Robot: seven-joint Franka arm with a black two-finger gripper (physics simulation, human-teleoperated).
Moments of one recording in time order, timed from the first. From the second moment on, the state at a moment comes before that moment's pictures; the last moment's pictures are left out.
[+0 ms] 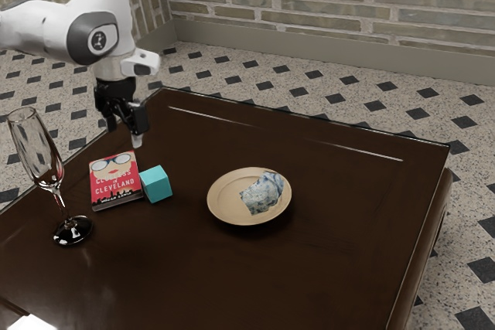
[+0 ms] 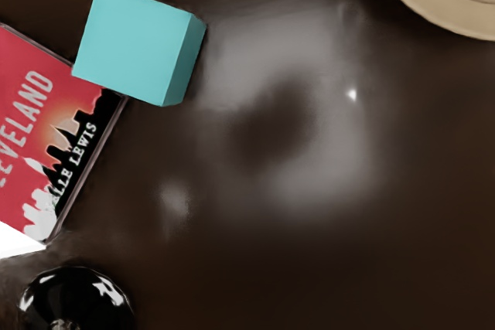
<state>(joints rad) -0.07 0.05 0.18 -1.84 0.08 1.78 0.31</state>
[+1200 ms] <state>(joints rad) 0.12 0.56 0.06 -1.57 -0.04 2.06 0.83</state>
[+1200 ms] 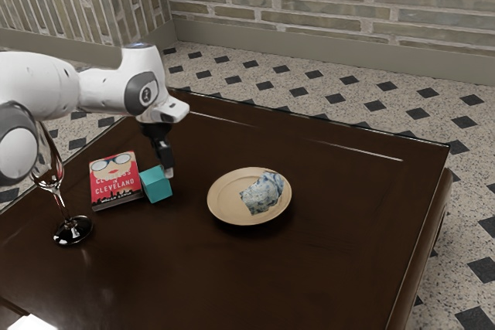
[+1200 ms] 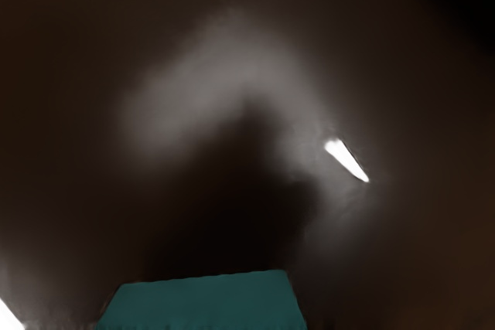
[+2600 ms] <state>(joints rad) 0.12 0.64 0.06 -1.37 -0.03 2.10 0.86</state>
